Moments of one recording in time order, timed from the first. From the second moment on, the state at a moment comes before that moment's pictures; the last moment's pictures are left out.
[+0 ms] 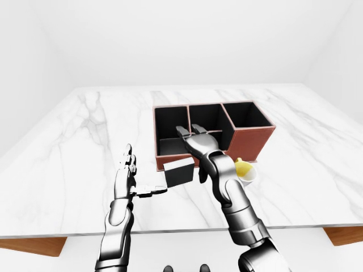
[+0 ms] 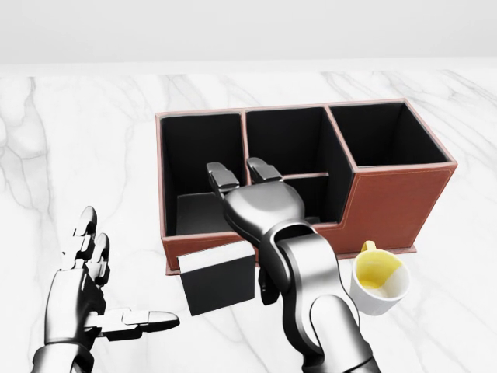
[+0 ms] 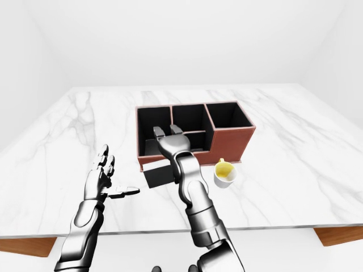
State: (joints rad) left arm 0.02 0.03 0.08 0.00 -0.04 0.01 -0.03; right arm -0.48 0.11 0.18 0.09 -1.46 0.09 0.61
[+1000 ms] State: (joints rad) left arm 0.02 0.03 0.08 -0.01 -0.05 0.01 -0.03; right arm -0.45 0.16 0.24 0.36 -1.42 0.09 0.40
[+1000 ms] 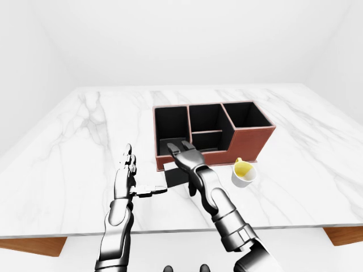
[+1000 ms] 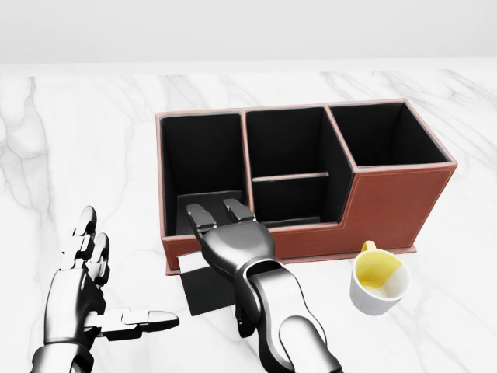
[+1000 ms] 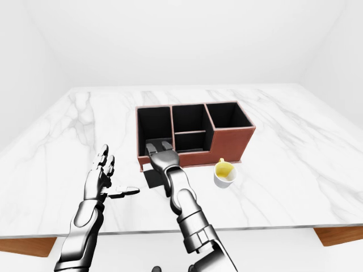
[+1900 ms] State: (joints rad) left arm 0.02 0.03 0.09 -0.01 -0.06 0.02 -0.03; right arm -0.48 0.21 0.27 0.57 -1.39 0.09 0.26
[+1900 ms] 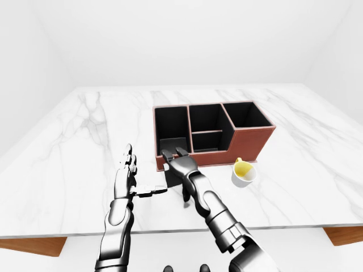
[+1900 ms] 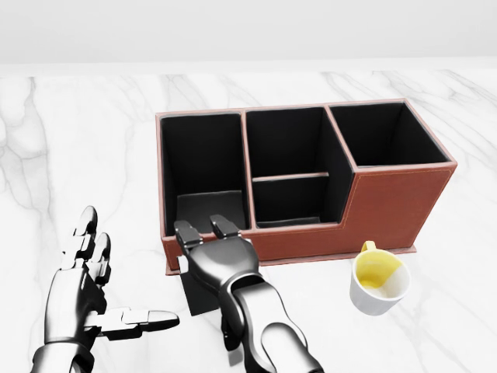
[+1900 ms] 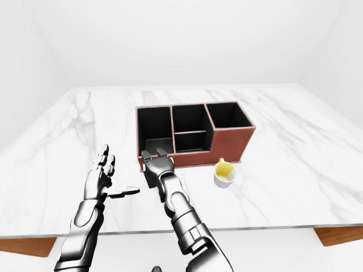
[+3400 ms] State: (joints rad) left arm 0.02 0.03 0.08 -0.02 -0.06 0.02 -0.04; right arm -0.56 0.26 0.27 0.06 -1.63 0.09 0.63
